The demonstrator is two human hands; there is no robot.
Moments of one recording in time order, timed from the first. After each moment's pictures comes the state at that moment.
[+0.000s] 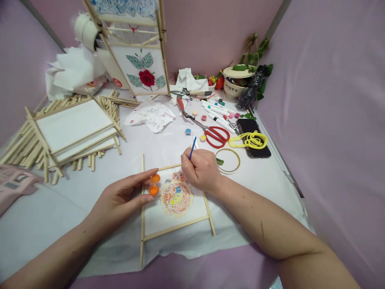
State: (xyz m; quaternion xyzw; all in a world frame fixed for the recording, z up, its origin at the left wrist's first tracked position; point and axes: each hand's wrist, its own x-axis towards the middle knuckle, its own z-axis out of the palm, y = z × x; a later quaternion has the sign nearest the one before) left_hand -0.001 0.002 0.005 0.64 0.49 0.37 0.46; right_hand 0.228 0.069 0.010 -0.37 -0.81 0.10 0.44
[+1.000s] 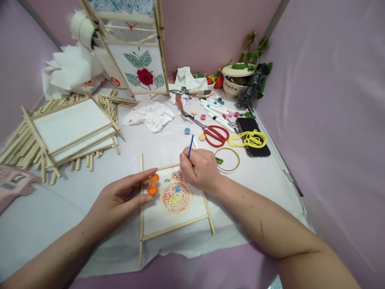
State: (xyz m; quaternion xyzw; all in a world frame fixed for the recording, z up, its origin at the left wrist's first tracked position) left_hand 0.001 0.003 0.008 0.64 0.50 0.36 0.46; right_hand 0.227 0.069 0.010 -0.40 -0.81 0.10 0.43
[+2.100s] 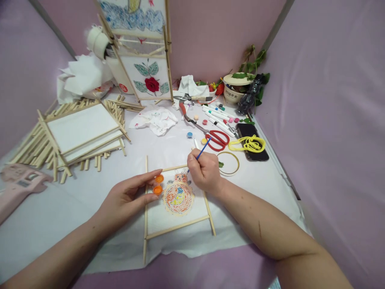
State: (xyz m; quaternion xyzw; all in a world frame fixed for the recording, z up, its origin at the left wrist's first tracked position) left_hand 0.002 0.002 0.007 0.63 0.49 0.37 0.48; right_hand 0.228 0.065 0.006 -0.41 -0.75 0.19 0.49
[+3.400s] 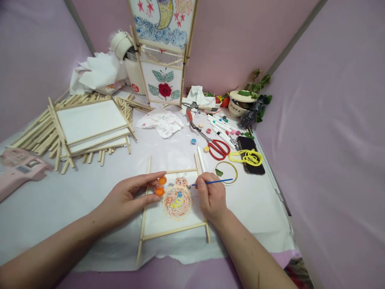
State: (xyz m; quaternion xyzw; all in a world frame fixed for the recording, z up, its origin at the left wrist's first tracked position) left_hand 0.000 0.003 0.002 0.64 0.47 0.37 0.48; right_hand 0.246 0.022 -0.009 -0.45 -0.75 0.17 0.45
